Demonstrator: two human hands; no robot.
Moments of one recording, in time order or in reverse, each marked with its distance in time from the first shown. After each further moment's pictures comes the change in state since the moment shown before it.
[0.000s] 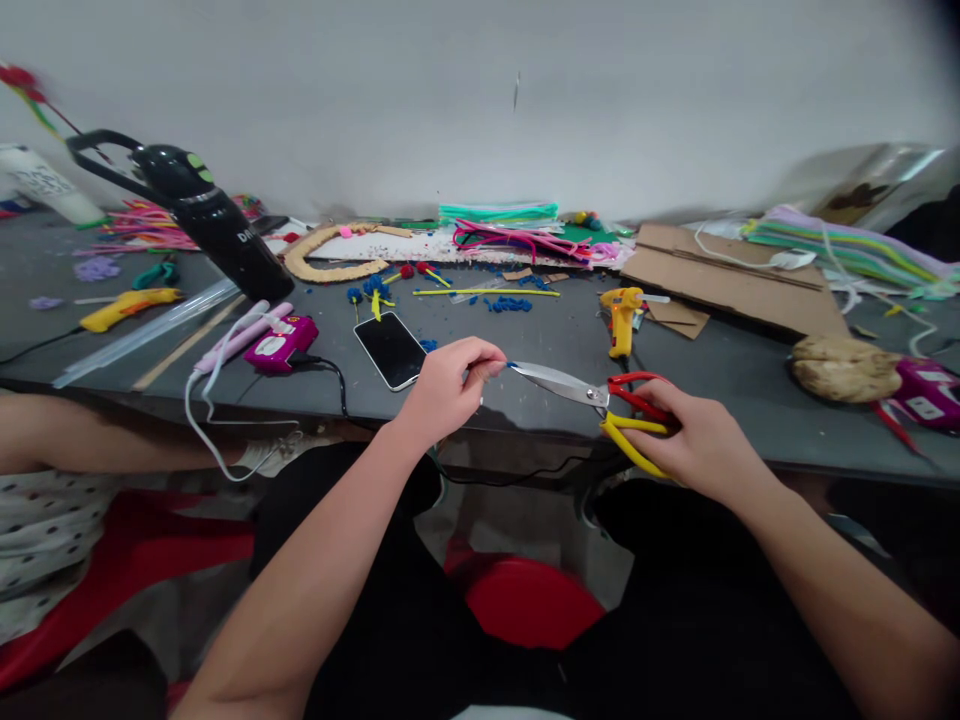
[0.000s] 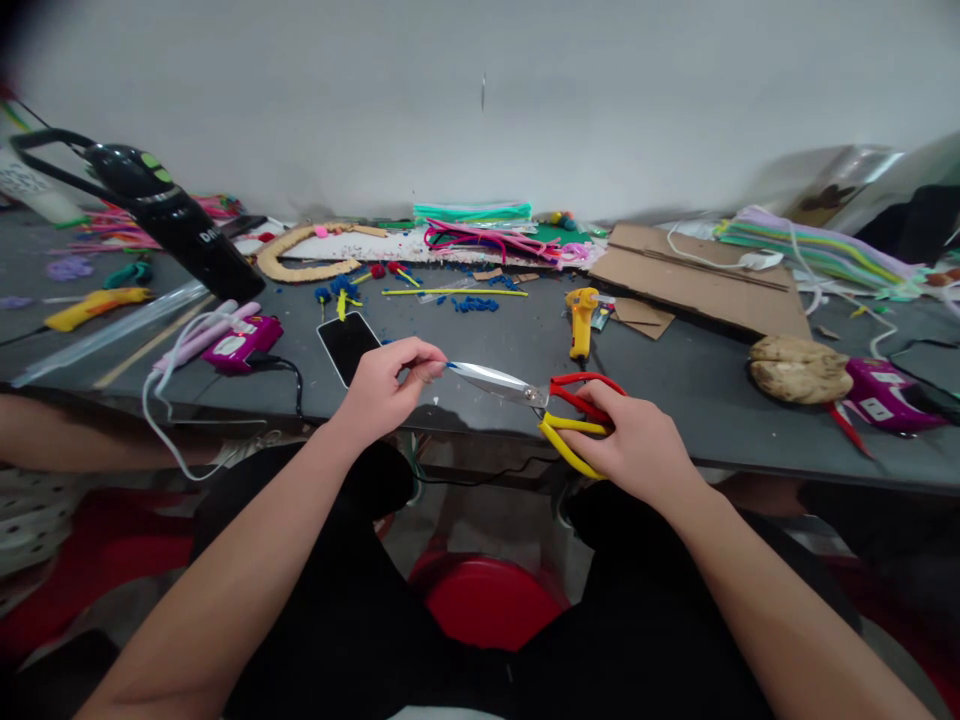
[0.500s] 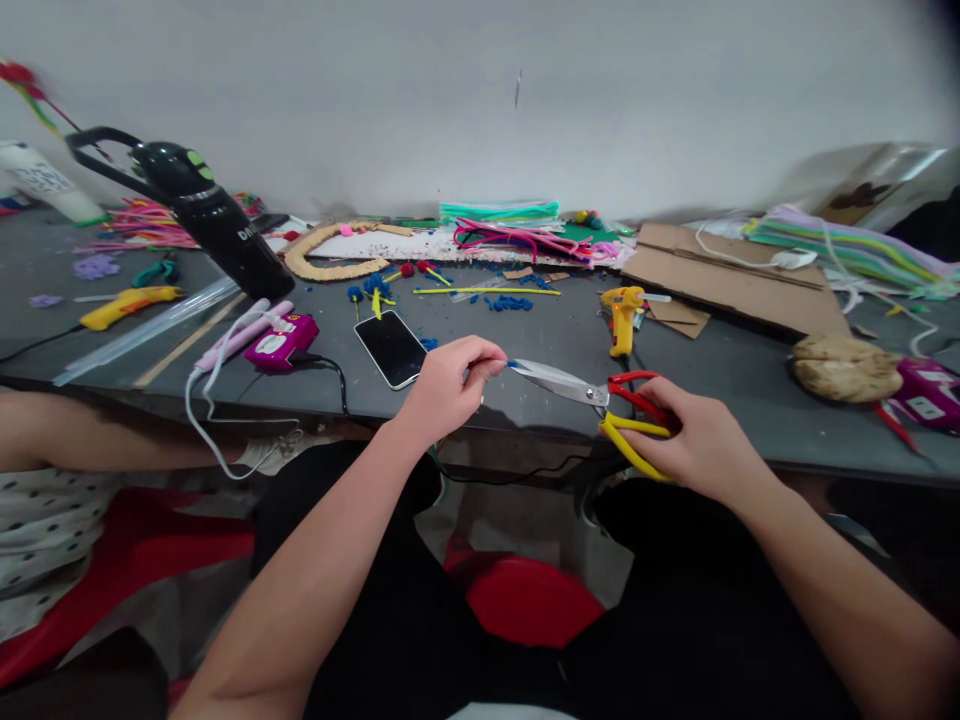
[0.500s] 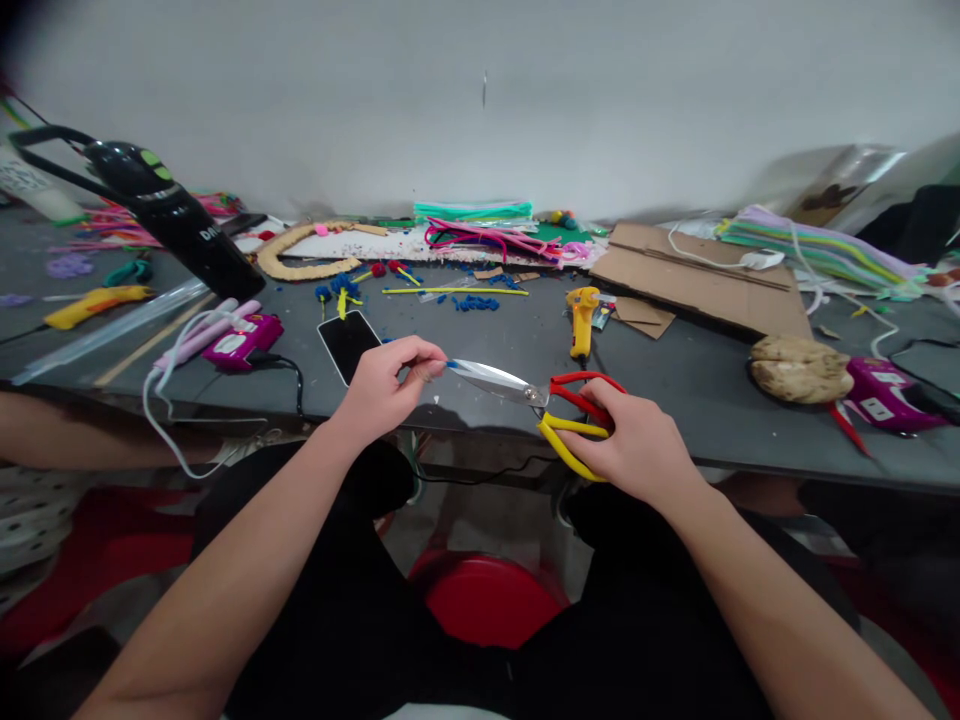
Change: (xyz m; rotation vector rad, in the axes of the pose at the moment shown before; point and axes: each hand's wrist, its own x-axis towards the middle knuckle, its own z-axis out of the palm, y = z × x) left_hand 0.000 0.002 -0.001 -0.005 -0.001 0.006; right_hand 0.000 -0.005 -0.001 -0.014 0.023 0.007
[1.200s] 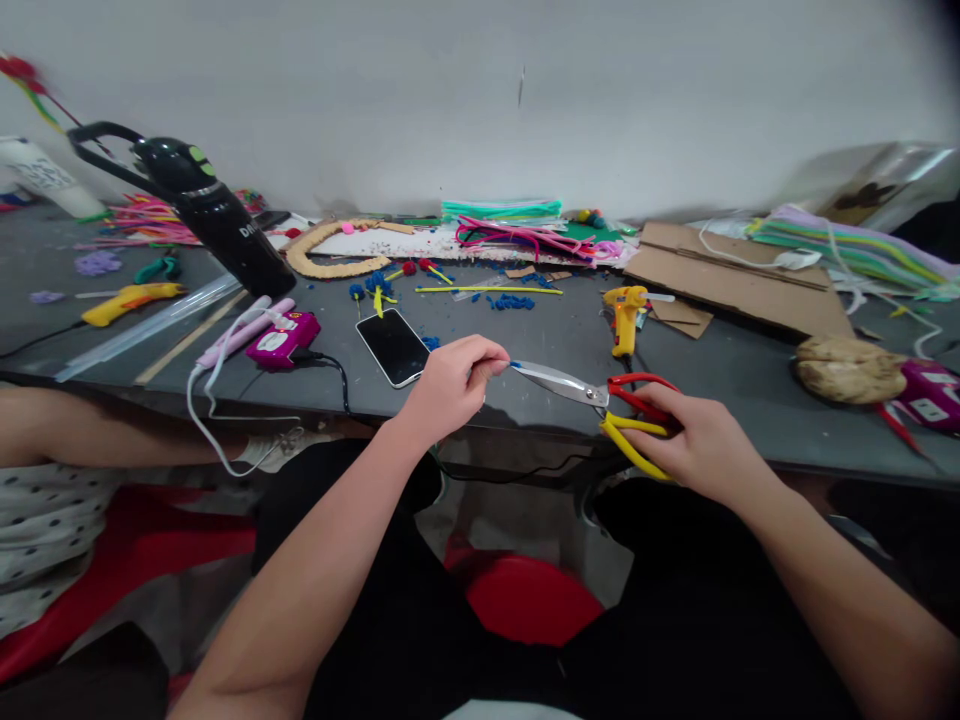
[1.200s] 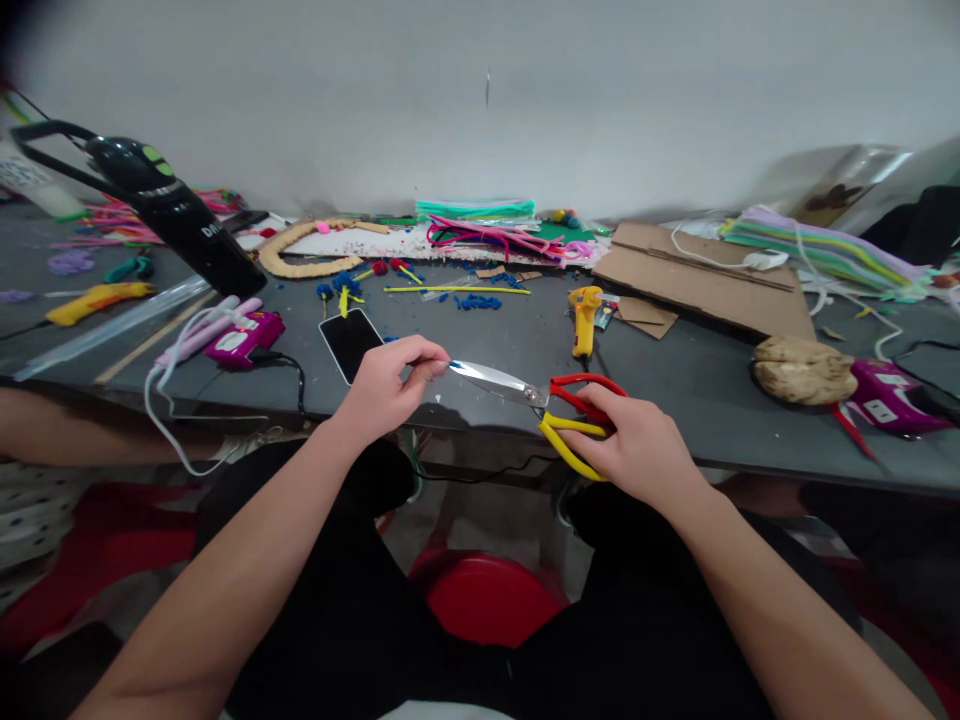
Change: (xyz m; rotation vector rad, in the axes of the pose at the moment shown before) left_hand -0.001 -0.001 0.000 0.005 -0.017 0.026; right_hand 0.000 0.004 0.000 0.010 -0.066 -0.033
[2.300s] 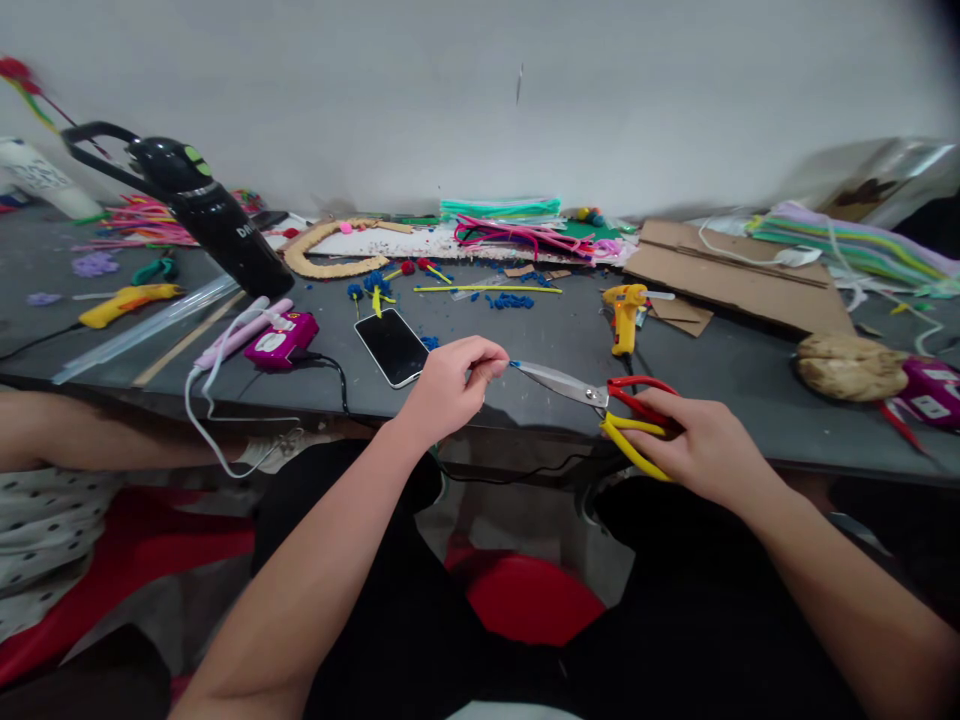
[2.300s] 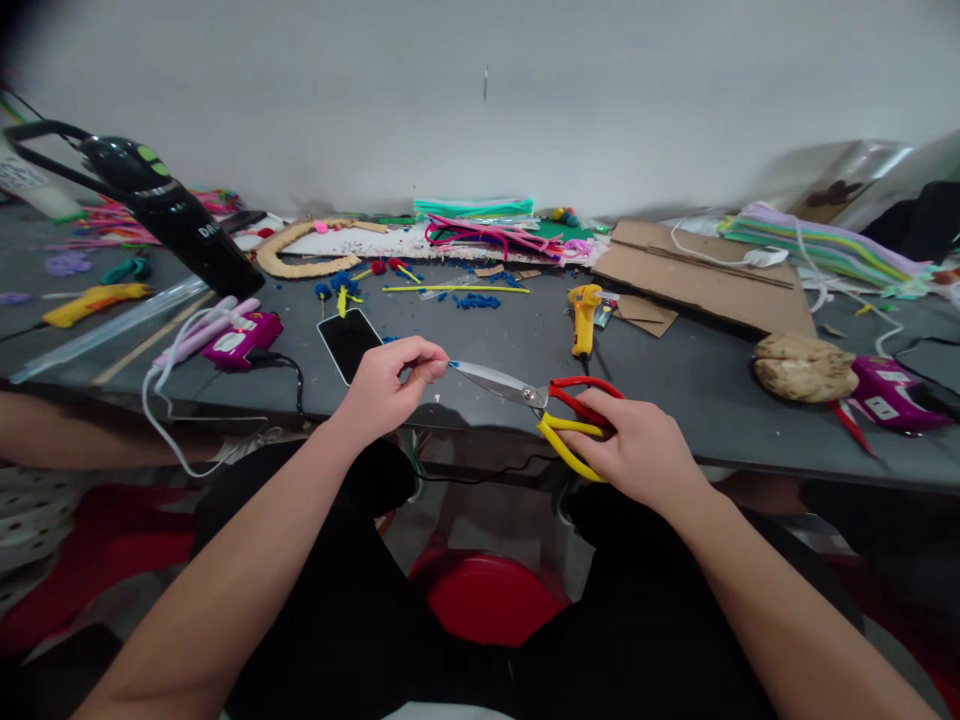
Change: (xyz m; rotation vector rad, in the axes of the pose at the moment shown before) left_hand -0.001 0.001 0.000 -0.032 -0.017 -0.072; right_hand -0.003 0.000 0.000 -0.031 -0.031 -0.023
